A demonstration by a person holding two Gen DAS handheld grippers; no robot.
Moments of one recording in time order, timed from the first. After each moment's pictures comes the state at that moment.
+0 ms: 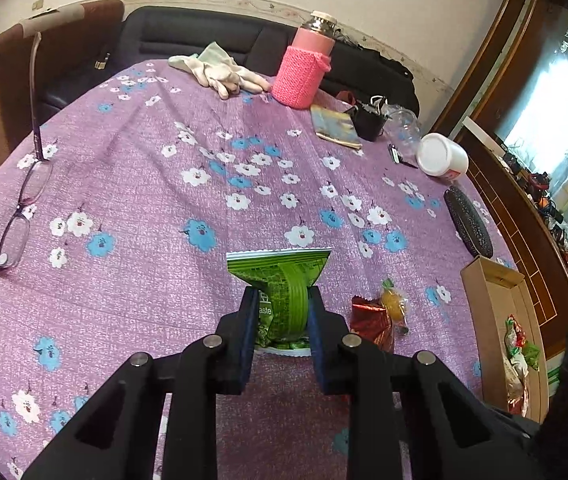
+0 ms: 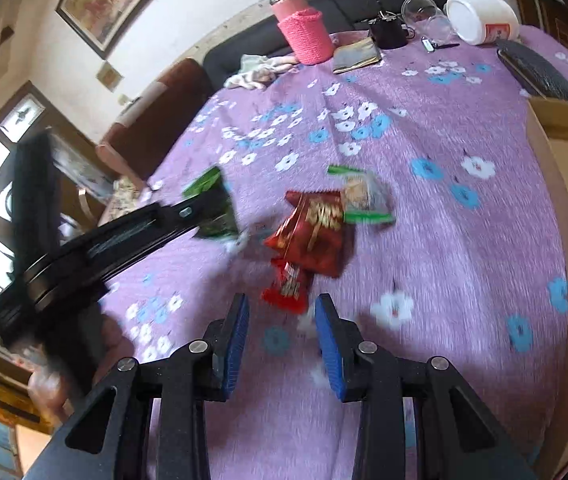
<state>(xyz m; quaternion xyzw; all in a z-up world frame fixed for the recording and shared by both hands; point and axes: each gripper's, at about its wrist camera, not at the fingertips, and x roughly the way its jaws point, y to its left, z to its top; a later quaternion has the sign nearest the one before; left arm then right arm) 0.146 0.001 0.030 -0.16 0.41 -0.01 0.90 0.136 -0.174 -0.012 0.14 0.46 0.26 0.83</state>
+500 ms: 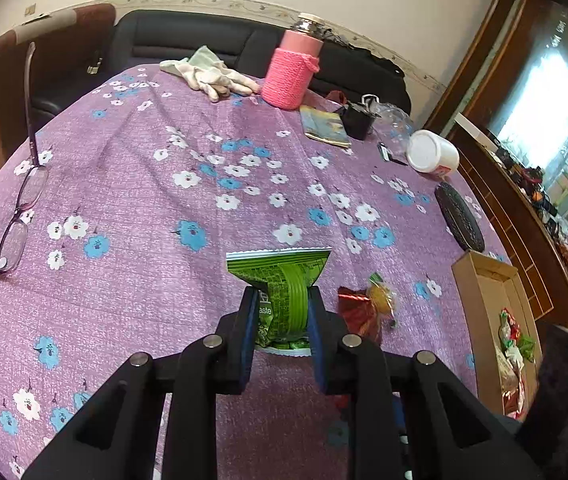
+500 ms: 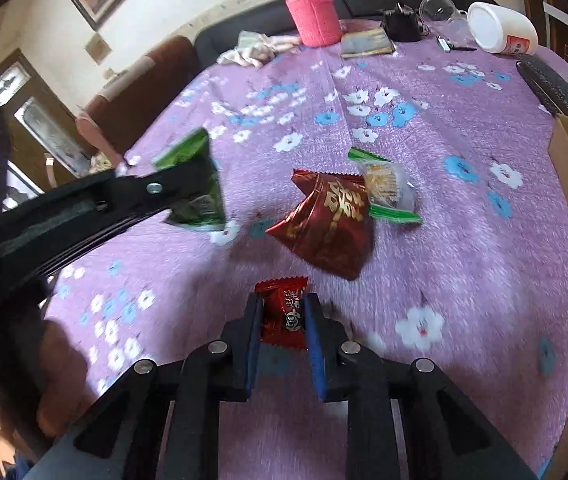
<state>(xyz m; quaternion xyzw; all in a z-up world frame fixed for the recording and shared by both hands) 0.141 -0.009 0.033 -0.15 0.41 -0.03 0.90 0.121 -0.165 -0.016 0.09 0.44 0.26 0.85</state>
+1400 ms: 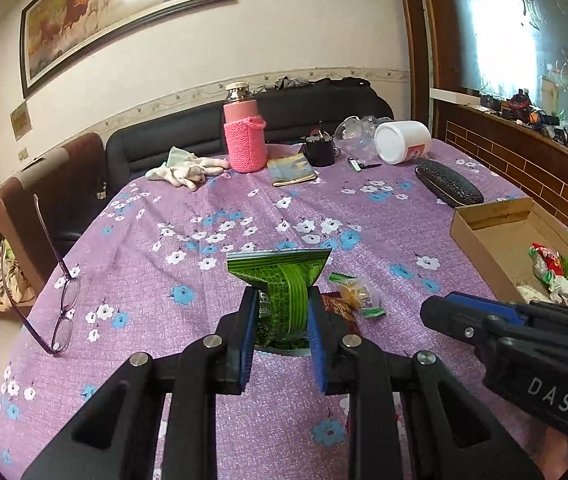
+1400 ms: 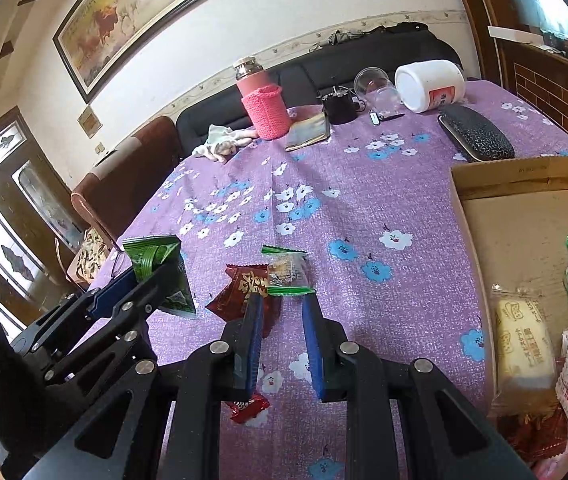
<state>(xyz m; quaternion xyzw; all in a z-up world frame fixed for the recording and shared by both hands) 0.100 -0.093 0.047 0.06 0.30 0.01 0.95 0.116 -0.229 0.011 0.14 0.35 0.20 0.90</state>
